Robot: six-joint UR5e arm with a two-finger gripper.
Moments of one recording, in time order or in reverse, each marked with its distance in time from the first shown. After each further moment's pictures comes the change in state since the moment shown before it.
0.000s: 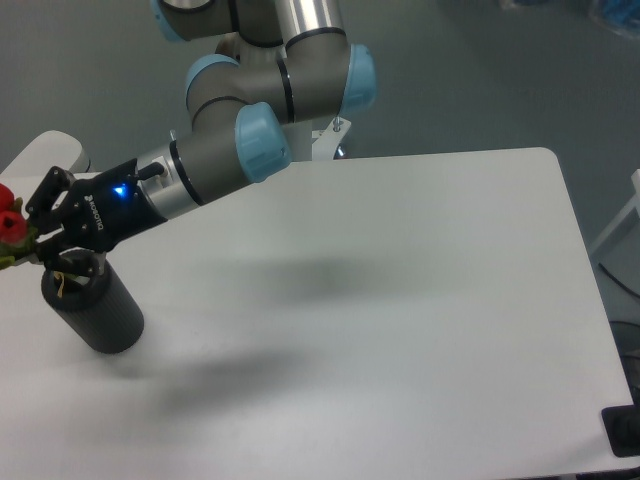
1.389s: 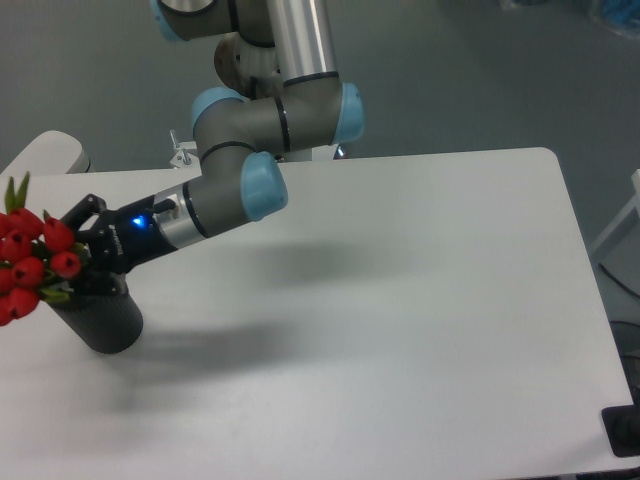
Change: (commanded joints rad) arm 0.058 -0.057 -0.147 0.008 0.002 0.267
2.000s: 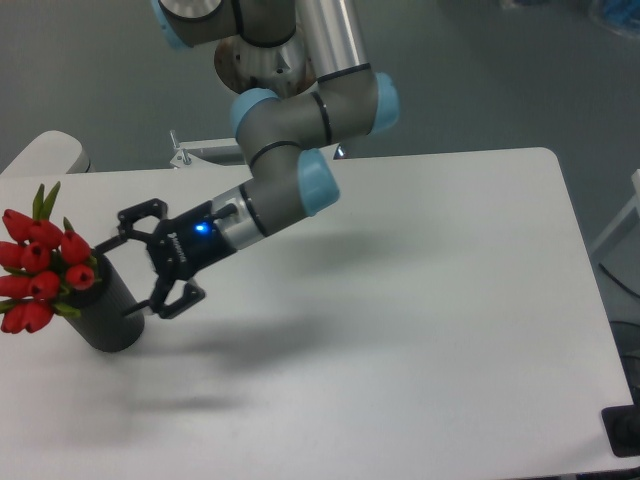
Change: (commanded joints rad) arm 0.140 0.012 -0.029 -0.002 0.000 -0.002
